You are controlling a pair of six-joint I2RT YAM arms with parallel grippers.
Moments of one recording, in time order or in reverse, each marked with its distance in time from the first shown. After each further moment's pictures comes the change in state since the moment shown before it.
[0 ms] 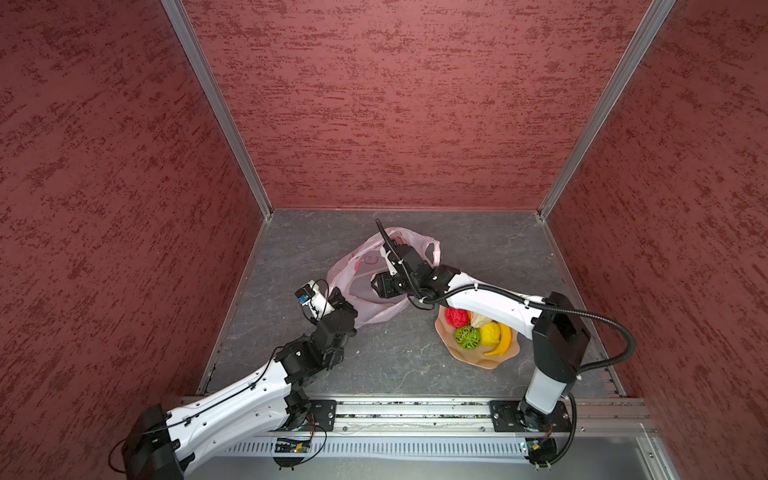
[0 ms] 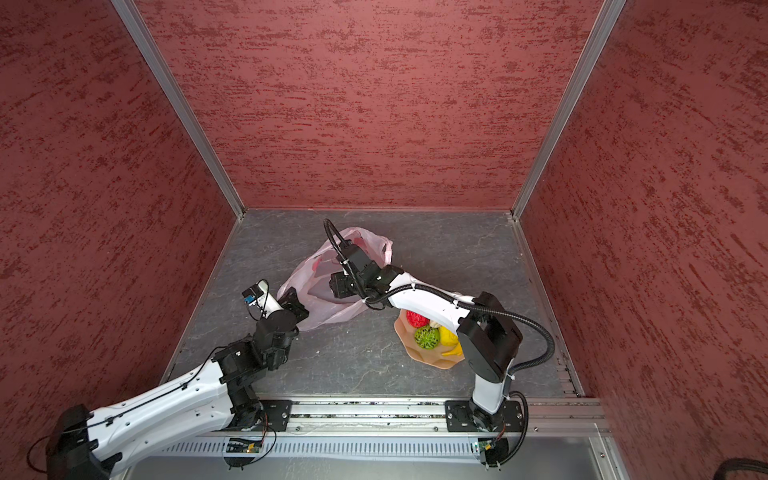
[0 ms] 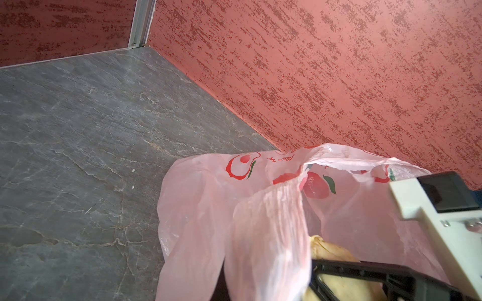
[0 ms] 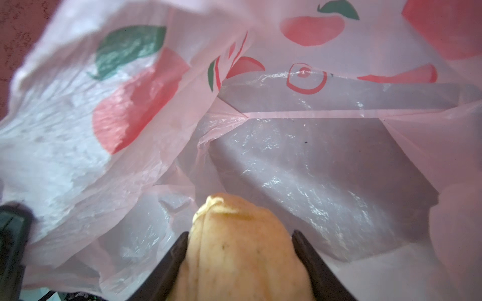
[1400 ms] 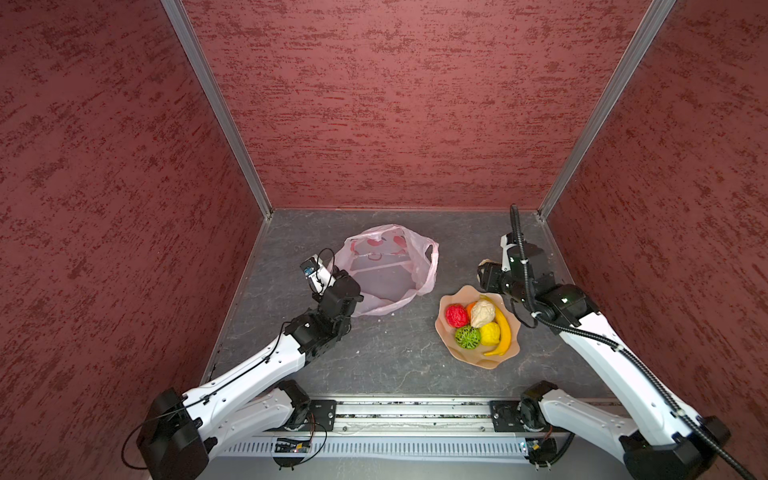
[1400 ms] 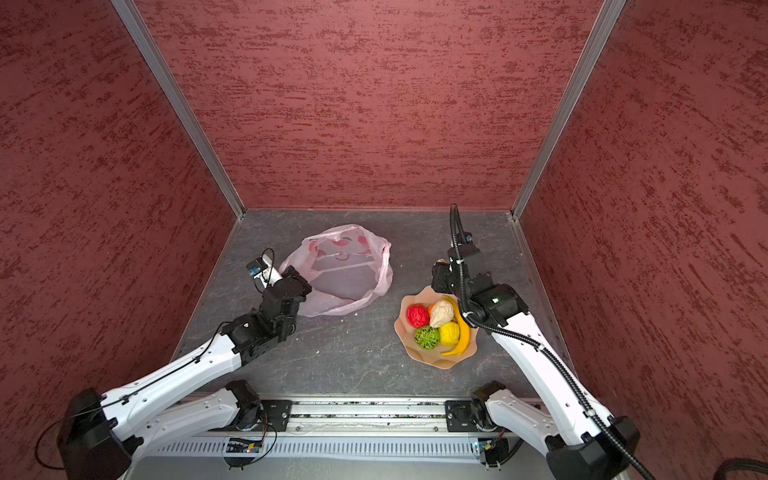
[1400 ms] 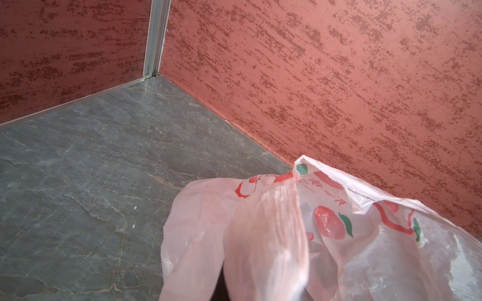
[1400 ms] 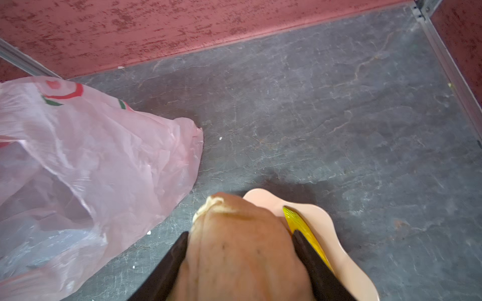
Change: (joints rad) left arm 0.142 0.221 0.237 -0.047 0.045 0.095; right arm -0.470 -0.749 -0.345 -0.361 0.202 -0.058
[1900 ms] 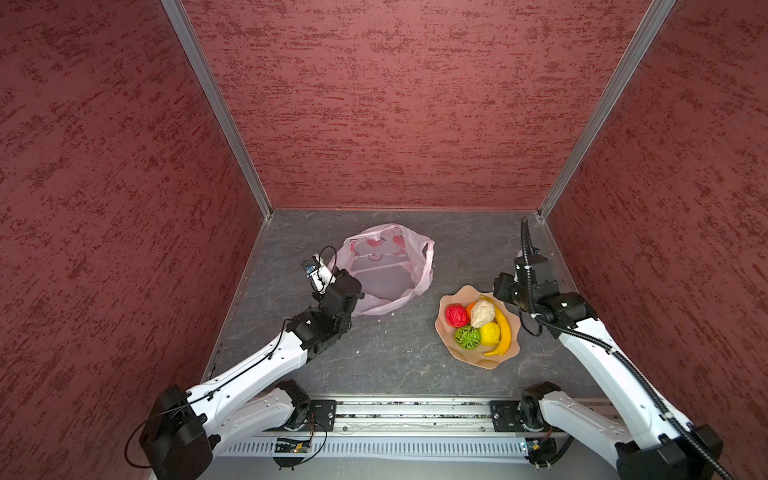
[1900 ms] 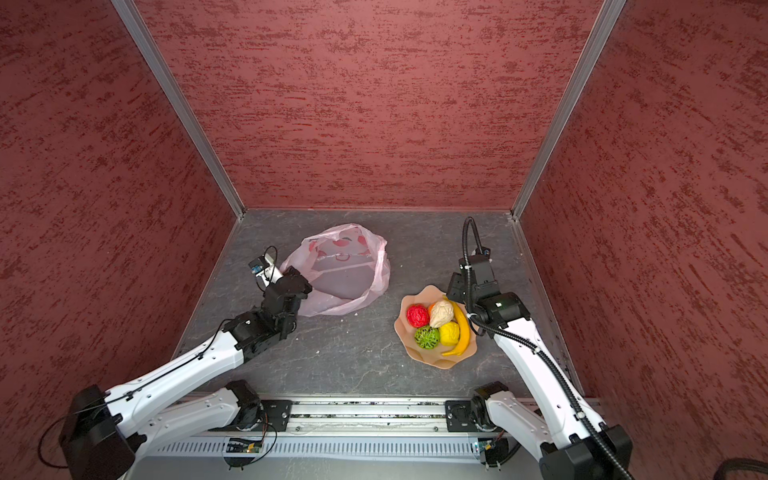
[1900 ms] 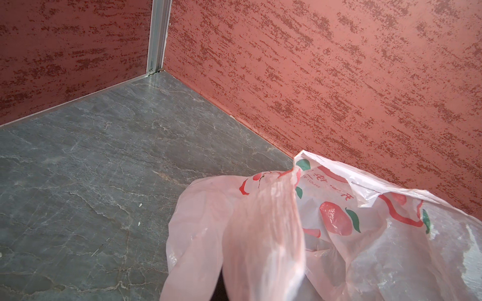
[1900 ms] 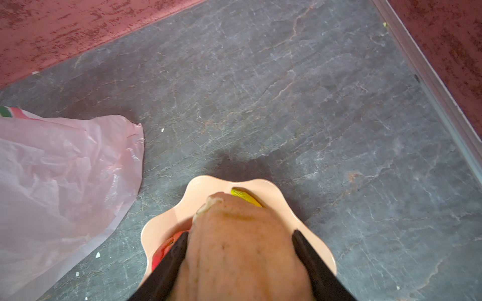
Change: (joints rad) left arm 0.021 0.023 0.008 -0.024 0.023 -0.001; right arm -0.122 -0.036 -0.145 -0.024 0.044 0.082
